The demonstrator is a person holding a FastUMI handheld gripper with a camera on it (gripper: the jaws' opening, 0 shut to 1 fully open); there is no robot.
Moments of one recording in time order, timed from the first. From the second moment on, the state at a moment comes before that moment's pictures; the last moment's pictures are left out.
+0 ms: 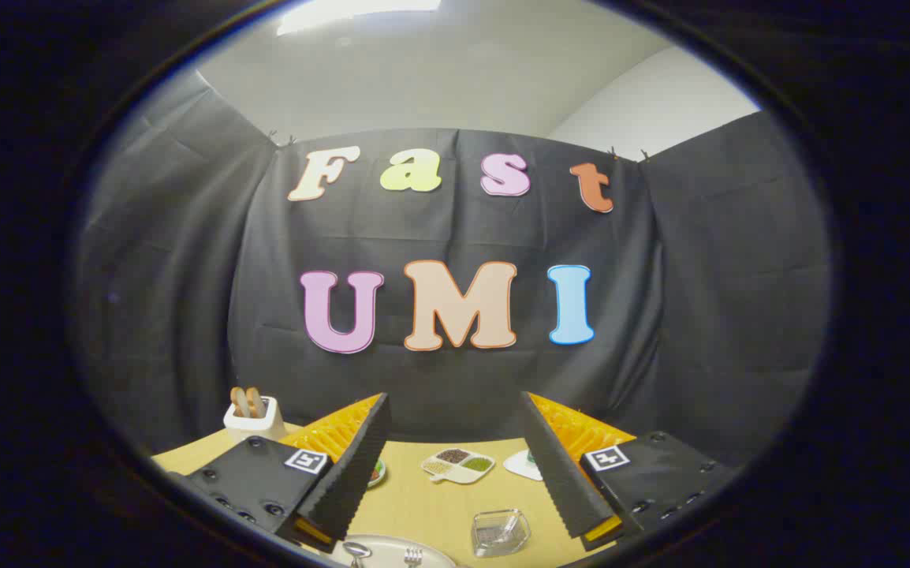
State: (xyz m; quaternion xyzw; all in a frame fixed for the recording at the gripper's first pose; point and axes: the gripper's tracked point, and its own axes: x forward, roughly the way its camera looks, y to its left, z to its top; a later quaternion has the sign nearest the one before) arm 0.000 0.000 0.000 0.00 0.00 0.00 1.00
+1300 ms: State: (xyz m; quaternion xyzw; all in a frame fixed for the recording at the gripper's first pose) arm 0.006 0.017 -0.018 -0.01 0.02 0.03 1.00
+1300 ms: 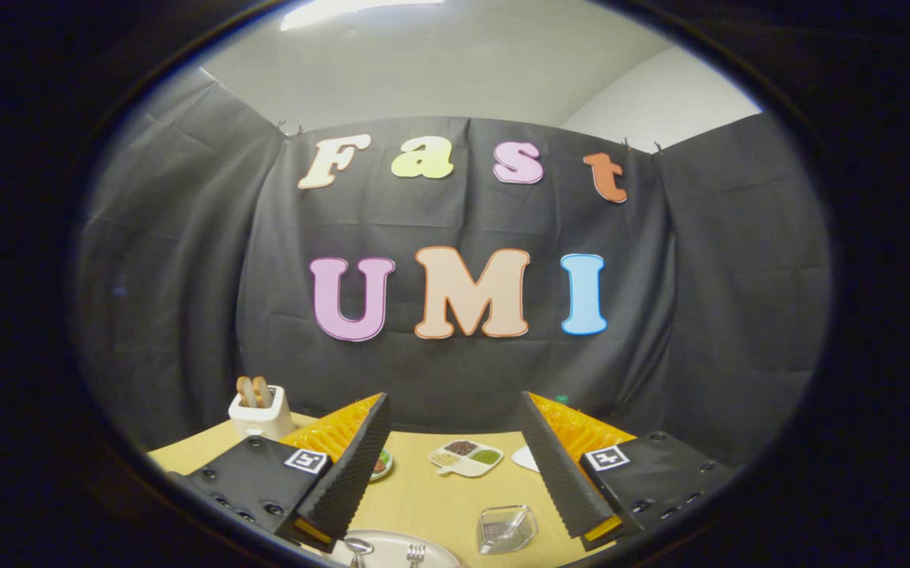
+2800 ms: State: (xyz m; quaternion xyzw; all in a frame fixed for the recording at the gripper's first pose) arm -0.028 0.056 -0.192 -0.06 0.23 0.12 0.96
